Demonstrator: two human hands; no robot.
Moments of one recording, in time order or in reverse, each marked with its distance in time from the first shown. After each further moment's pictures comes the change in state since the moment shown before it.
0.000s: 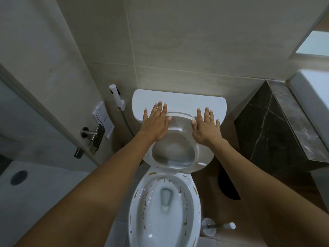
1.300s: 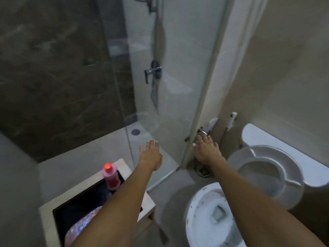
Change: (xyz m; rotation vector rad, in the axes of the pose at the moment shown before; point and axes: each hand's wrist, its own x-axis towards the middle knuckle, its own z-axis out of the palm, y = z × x) left_hand -0.495 -0.146 -0.063 -0.092 -0.059 -0.871; right_hand -0.294 -0.310 0.006 -0.228 -0.159 -0.694
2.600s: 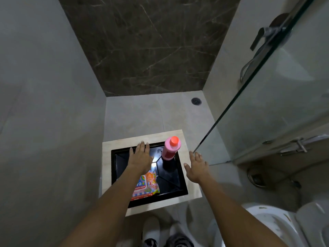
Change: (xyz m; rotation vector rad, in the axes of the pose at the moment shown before) left_hand -0.045 -0.276 0.149 -0.174 -0.156 -0.454; right_hand 0.049 -0.235 0.245 -0.180 -0.444 -0.397
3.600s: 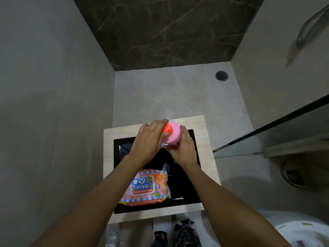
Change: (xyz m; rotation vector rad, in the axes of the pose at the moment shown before) left_hand 0.103 -0.019 0.021 -0.315 0.495 0.274; right_hand 0.169 -0.070 0.093 0.612 0.328 -0.225
